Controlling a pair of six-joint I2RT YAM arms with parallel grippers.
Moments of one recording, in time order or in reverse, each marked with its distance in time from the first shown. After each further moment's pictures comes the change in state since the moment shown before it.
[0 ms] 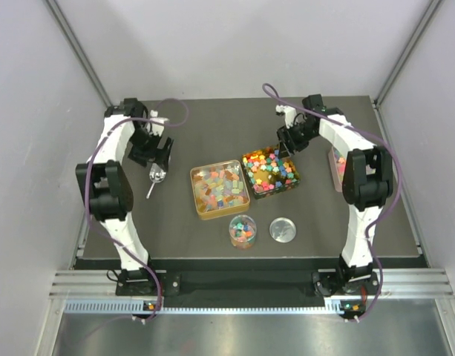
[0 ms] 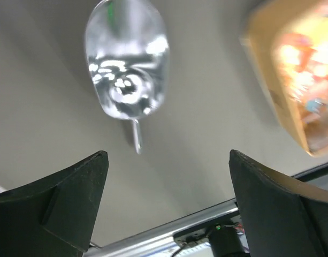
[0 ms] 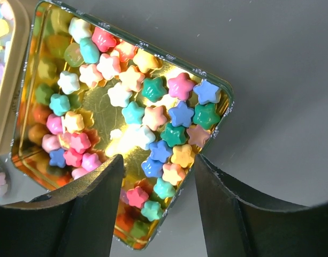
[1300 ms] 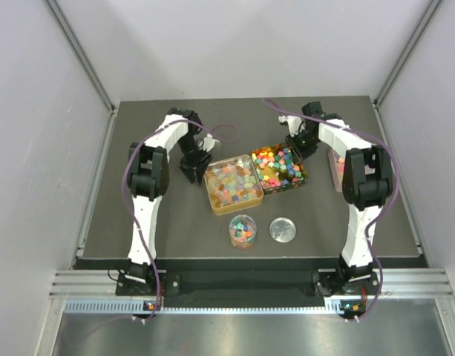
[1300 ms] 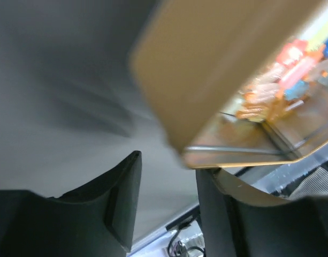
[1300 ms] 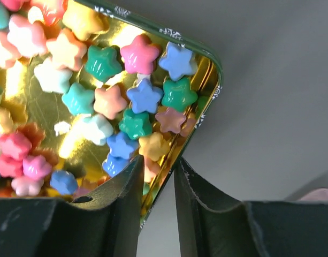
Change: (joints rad) left arm -0.317 0.382 0.259 -0.212 0.129 0.059; right arm 0.000 0.002 -0.091 0.029 0.269 -0.021
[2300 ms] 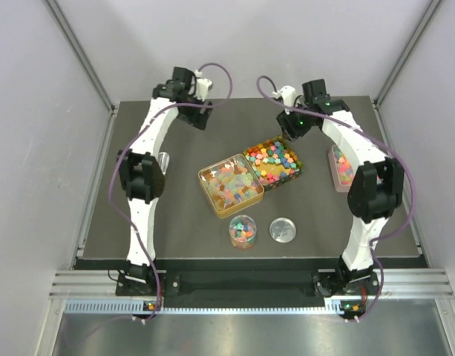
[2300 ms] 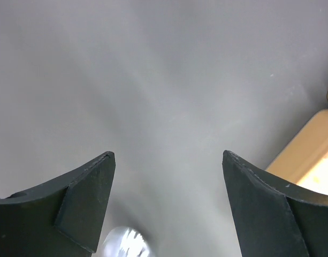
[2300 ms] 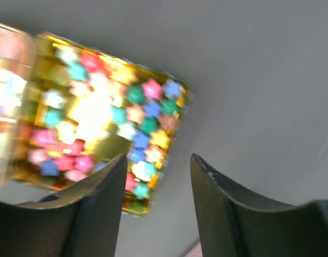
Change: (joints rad) left arm 0.008 -0.021 0.362 0.425 -0.255 -0.154; right arm 0.045 -0.121 0.150 0.032 -0.010 -0.062
